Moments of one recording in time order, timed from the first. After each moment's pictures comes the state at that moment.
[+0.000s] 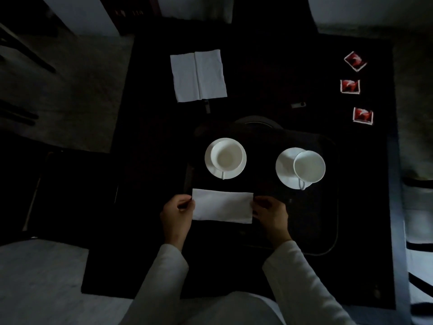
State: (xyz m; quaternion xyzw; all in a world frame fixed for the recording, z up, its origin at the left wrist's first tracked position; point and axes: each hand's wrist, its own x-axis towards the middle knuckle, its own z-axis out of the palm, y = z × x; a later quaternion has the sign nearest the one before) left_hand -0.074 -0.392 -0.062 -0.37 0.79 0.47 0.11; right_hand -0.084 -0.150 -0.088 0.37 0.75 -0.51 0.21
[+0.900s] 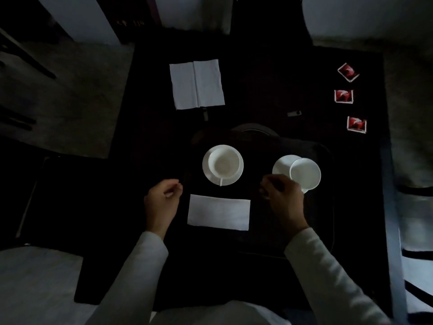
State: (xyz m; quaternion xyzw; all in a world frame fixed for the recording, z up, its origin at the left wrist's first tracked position) left_hand -0.119 -0.420 -0.035 -0.32 0.81 0.48 0.08; right_hand -0.140 -0.131 -0.019 0.25 0.80 -0.54 0.09
